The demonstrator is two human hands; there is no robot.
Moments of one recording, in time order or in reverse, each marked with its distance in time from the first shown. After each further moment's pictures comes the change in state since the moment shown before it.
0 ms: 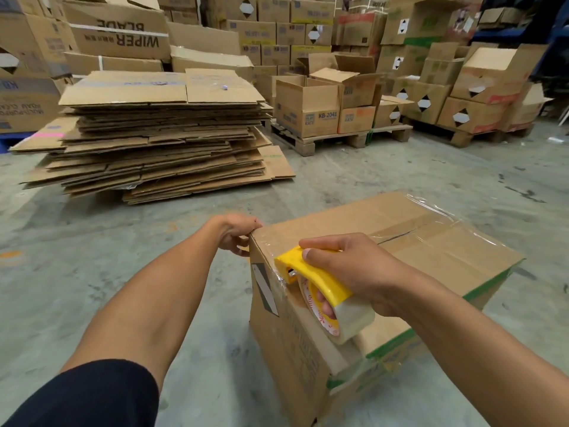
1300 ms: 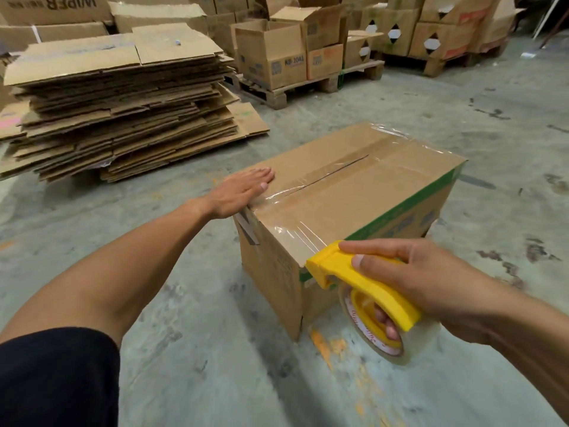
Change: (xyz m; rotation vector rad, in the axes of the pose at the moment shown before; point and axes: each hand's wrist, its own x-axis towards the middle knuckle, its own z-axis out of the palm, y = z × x) left_hand -0.054 -0.028 0.052 0.940 0.046 0.806; right_hand -0.152 0.080 -0.040 0.124 0.008 0.044
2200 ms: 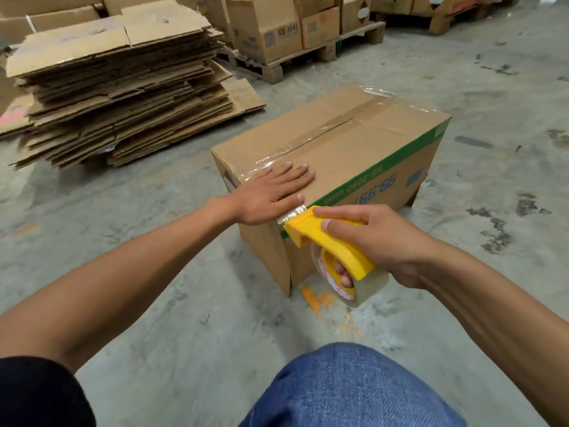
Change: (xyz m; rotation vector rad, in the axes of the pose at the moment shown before) left_hand -0.041 0.140 0.037 0.242 -0.122 0.135; right_hand -0.015 0.031 -0.007 0.092 -0.006 -0.070
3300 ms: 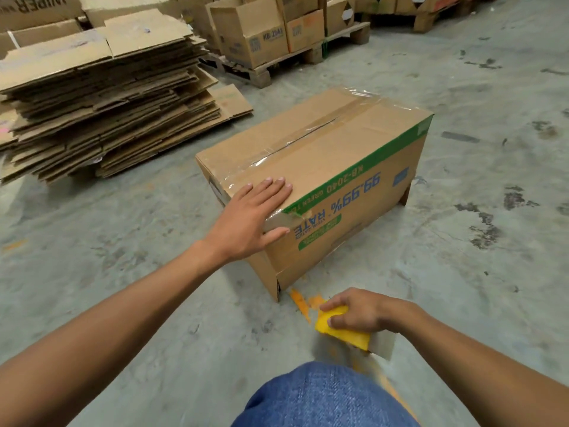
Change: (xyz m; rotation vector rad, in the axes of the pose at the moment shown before) left_hand -0.020 0.030 0.029 0.140 0.296 -0.036; right_hand 0.046 0.147 -0.048 -0.933 -0.279 0.321
